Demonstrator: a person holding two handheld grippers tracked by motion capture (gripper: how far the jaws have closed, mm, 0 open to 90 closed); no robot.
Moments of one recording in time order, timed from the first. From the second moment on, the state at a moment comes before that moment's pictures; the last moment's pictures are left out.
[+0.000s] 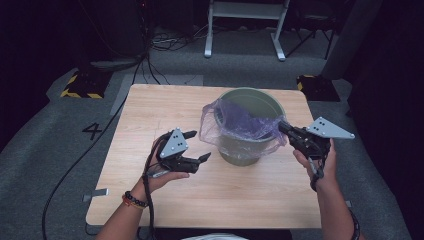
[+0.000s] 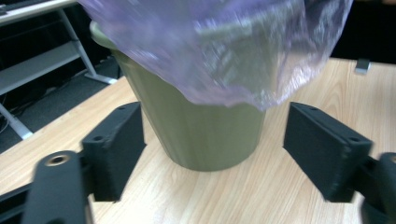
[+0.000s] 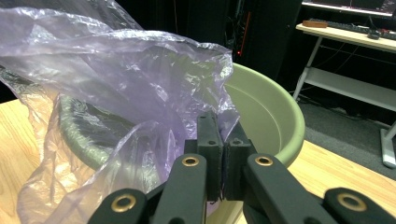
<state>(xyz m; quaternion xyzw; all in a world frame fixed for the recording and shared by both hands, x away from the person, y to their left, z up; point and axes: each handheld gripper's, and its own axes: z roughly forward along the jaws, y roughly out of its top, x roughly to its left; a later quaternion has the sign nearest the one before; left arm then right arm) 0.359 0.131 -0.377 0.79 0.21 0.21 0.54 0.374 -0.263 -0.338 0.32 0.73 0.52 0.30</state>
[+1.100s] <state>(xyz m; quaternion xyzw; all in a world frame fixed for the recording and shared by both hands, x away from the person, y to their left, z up) 0.428 0.097 -0.361 0.82 0.22 0.21 0.48 0.375 -0.287 -0.349 0.34 0.73 0.51 0.30</state>
